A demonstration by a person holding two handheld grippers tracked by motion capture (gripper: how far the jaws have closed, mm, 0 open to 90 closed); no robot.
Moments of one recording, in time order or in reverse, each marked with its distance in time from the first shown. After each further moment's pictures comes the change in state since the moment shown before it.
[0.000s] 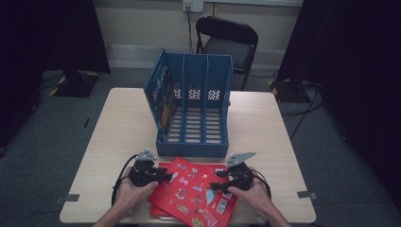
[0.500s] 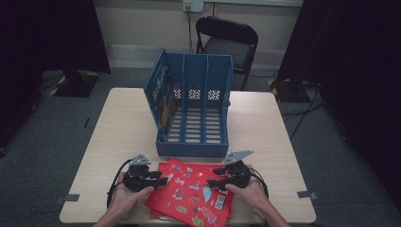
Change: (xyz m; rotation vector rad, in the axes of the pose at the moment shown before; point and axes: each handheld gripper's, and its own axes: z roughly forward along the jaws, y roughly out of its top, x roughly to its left) left arm -0.004 -0.014 -0.017 0.014 0.038 -0.043; right arm -0.003 0.009 0.009 -0.019 -0.003 -0.018
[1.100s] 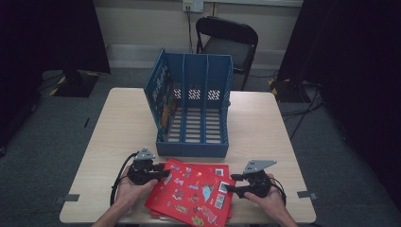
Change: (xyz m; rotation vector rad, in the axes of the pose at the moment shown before) left arm 0.003 0.016 0.014 -0.044 0.067 0.073; right arm 0.000 -0.041 -0.047 -0.037 -0.091 0.028
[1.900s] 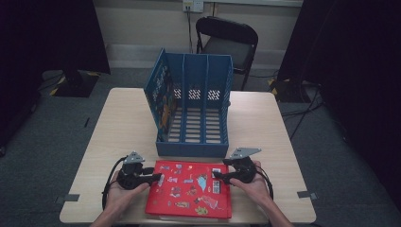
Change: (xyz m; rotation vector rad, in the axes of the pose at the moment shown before) left arm 0.010 -0.020 -0.025 0.016 0.029 -0.078; right arm -0.015 0.032 0.042 -0.036 -0.074 0.015
